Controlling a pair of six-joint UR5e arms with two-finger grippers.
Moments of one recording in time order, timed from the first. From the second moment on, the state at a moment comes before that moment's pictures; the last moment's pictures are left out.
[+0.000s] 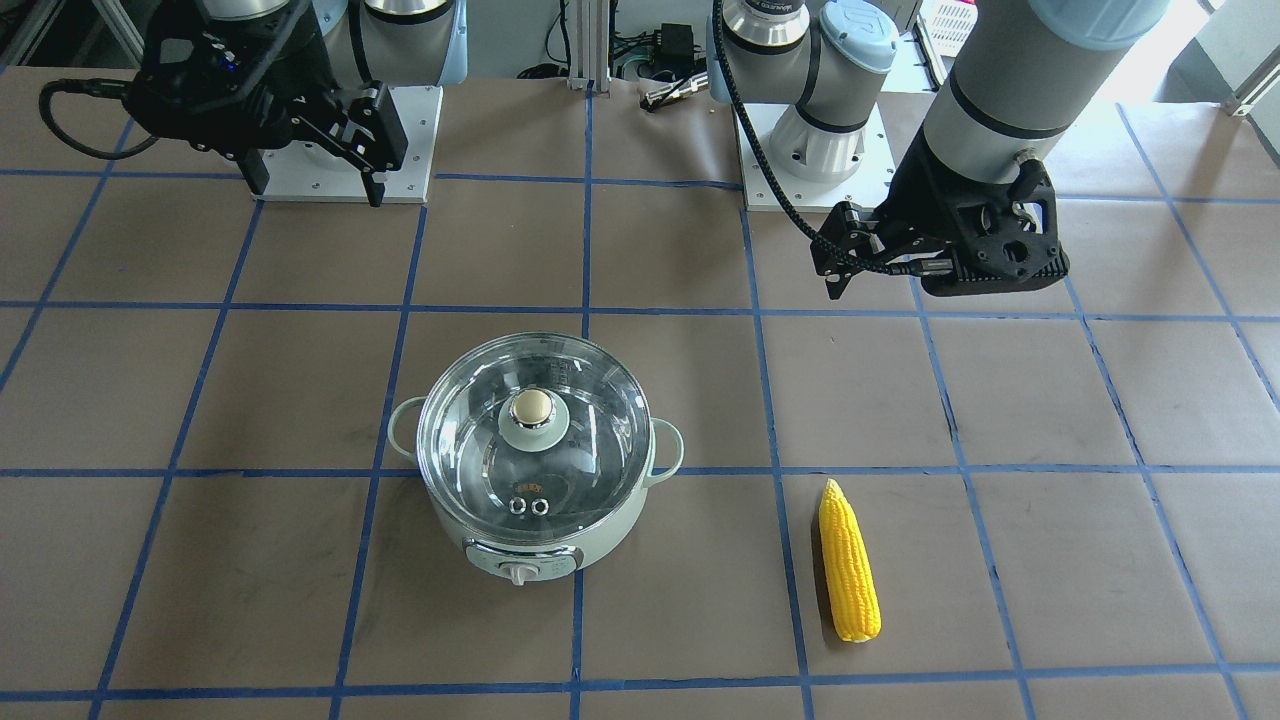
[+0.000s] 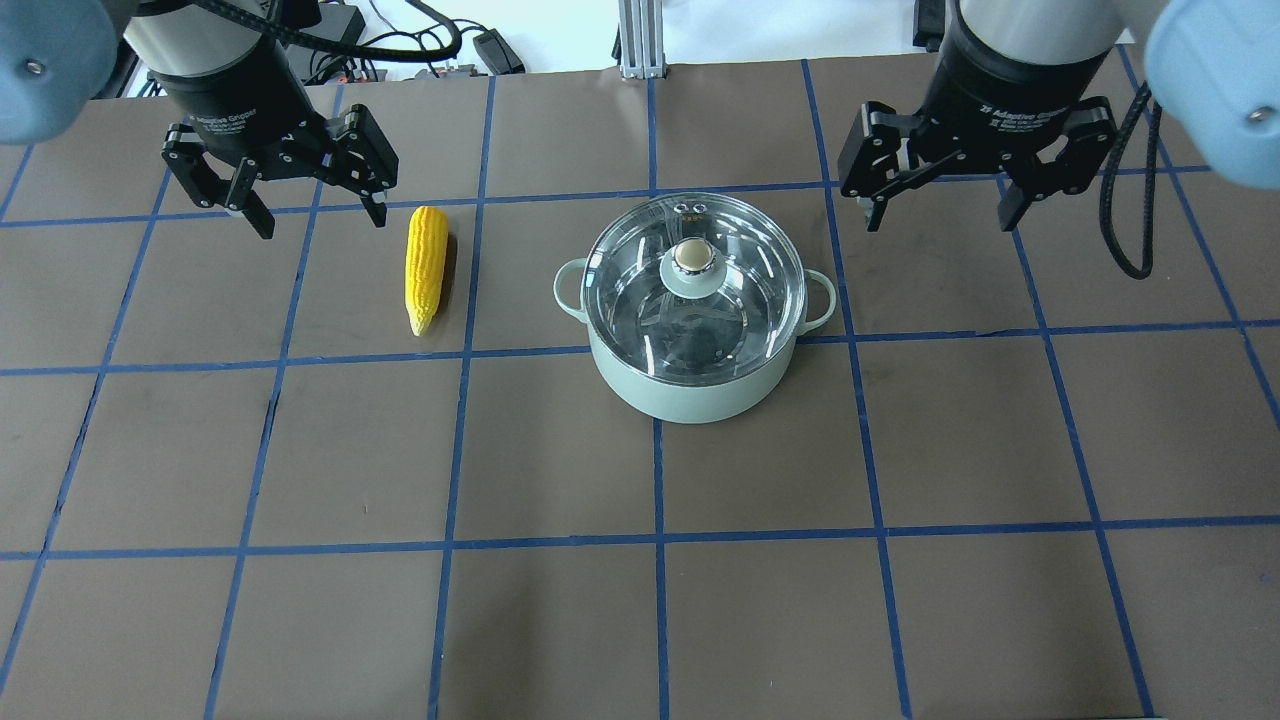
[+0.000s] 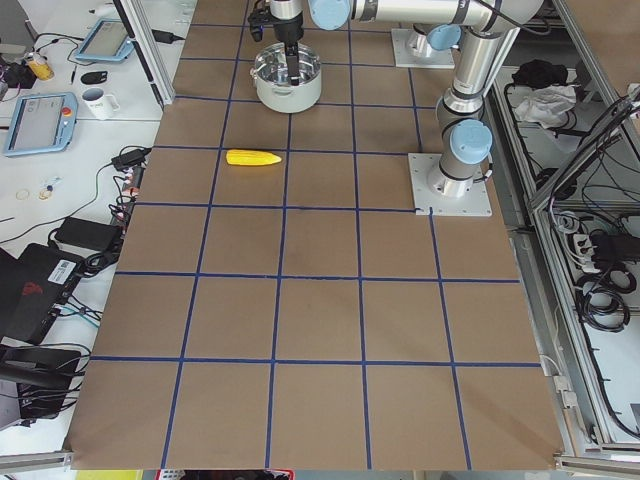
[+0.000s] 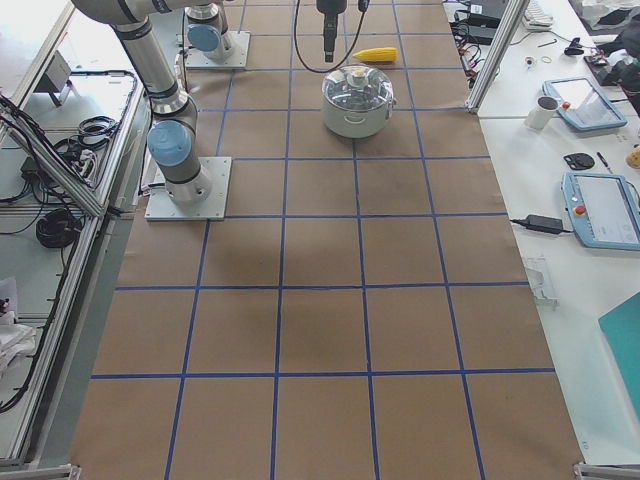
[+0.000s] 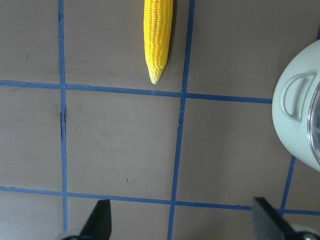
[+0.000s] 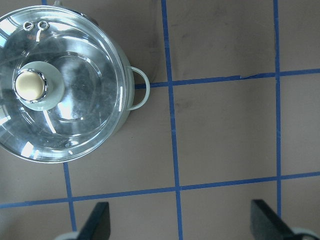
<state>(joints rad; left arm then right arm) -1.55 -1.66 -1.45 -1.67 1.60 -0.08 1.65 -1.61 1.49 -1.46 -1.61 0.16</state>
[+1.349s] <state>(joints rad) -1.52 -1.97 -1.45 -1.30 1.60 -0.01 1.62 -1.59 1.50 -1.56 -1.61 0.14</state>
